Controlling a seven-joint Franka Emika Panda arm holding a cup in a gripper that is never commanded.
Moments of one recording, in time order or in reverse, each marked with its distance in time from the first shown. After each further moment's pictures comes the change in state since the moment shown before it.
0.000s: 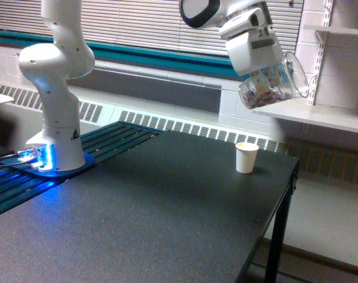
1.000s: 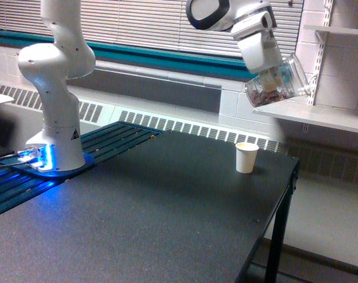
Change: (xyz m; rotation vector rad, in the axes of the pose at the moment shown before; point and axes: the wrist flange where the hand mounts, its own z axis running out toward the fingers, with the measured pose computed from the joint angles) arm -0.058 -0.039 0.004 0.000 -0.007 -0.165
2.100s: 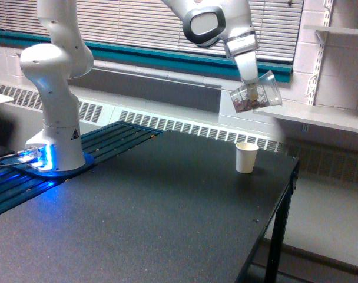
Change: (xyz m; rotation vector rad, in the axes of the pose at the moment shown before) arm -0.151 -0.037 0.012 -0.028 -0.076 -0.293
